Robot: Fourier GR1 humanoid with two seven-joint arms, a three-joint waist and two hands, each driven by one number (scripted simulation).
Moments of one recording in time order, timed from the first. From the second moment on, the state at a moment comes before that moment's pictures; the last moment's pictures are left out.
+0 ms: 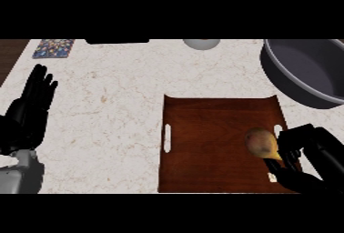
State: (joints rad) left arm -0.17 0.23 0.13 -1.66 0.09 0.14 0.24; right arm 0.03 -0.52 0.16 -1.99 0.46 0.19 -0.03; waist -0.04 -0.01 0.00
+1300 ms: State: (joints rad) left arm -0.23 0.20 0.11 -1.61 0.07 0.12 0.23; right arm -0.45 -0.60 -0.33 -1.23 0.25 0.16 -0.21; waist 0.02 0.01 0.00
